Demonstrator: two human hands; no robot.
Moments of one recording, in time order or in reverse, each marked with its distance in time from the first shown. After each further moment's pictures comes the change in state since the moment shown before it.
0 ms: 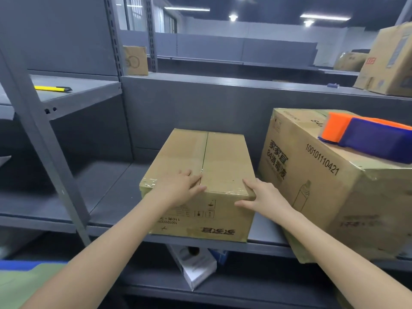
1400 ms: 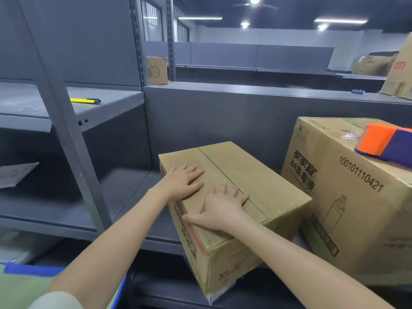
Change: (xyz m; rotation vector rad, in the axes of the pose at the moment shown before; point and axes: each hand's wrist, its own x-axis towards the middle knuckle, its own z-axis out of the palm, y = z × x) left_hand 0.042 -0.088 0.004 -0.043 0.097 0.084; right_hand 0.032 -0.158 0.047 -0.382 -0.205 0.068
